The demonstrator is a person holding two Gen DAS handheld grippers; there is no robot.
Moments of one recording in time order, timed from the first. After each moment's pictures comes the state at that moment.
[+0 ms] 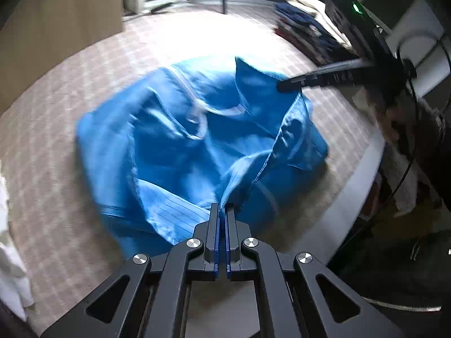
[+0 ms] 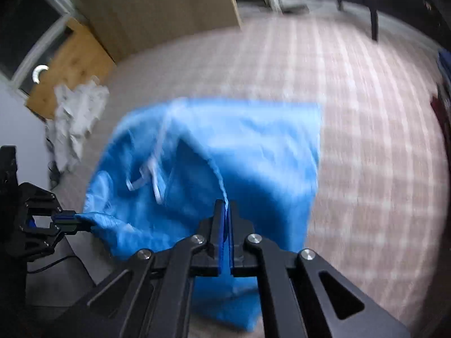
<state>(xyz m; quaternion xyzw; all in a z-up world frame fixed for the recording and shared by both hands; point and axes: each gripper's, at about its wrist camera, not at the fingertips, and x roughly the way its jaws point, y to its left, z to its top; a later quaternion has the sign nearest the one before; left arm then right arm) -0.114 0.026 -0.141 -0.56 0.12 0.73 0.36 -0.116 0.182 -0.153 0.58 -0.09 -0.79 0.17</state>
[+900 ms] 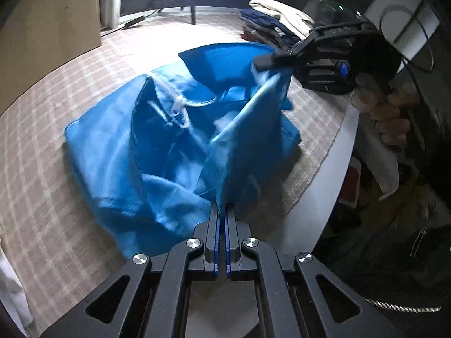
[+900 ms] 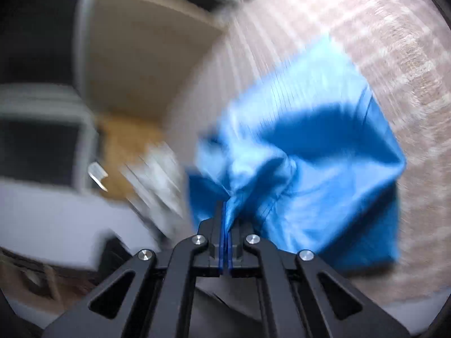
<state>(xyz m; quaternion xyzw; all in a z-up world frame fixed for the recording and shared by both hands) -0.101 -0.001 -0.136 -0.53 0.11 0.73 0.43 -0.050 0.199 -0.155 0.48 -0.46 -0.72 0.20</state>
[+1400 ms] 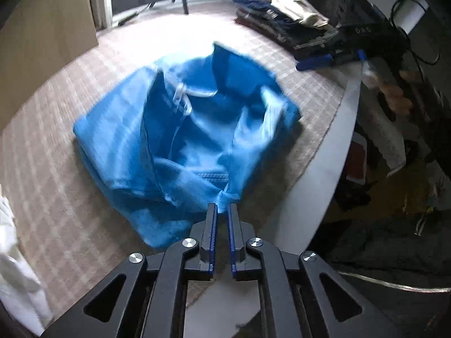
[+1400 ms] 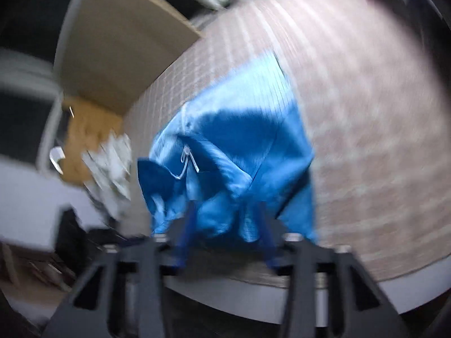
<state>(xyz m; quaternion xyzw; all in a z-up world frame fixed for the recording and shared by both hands) -0.085 0.005 -0.115 -0.52 0.18 0.71 0.44 -0.015 0.221 -0.106 0.55 -0.25 -0.78 0.14</state>
